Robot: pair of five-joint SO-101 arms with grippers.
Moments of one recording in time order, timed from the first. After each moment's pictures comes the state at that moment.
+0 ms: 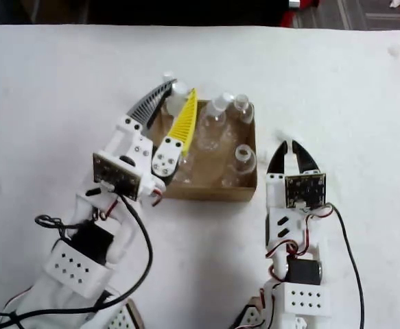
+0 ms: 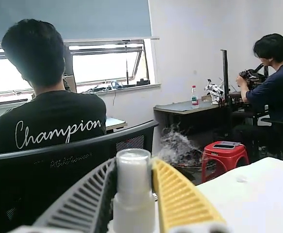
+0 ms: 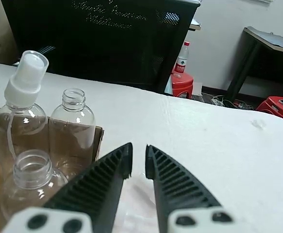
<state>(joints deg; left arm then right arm) 23.3 -60.9 63.4 -4.4 -5.9 1.2 -88.0 96.5 7.4 13.8</state>
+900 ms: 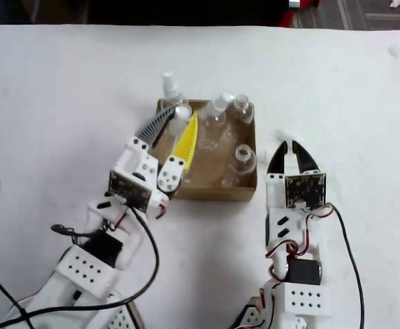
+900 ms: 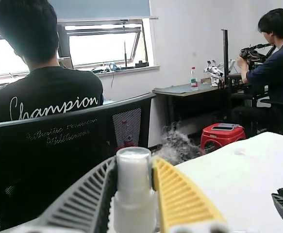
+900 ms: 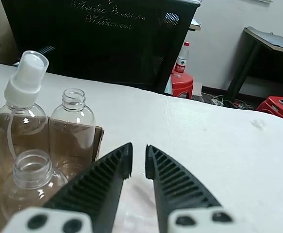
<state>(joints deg) 23.3 -60.9 79.6 -17.7 -5.9 1.2 -88.0 96.5 7.4 13.8</state>
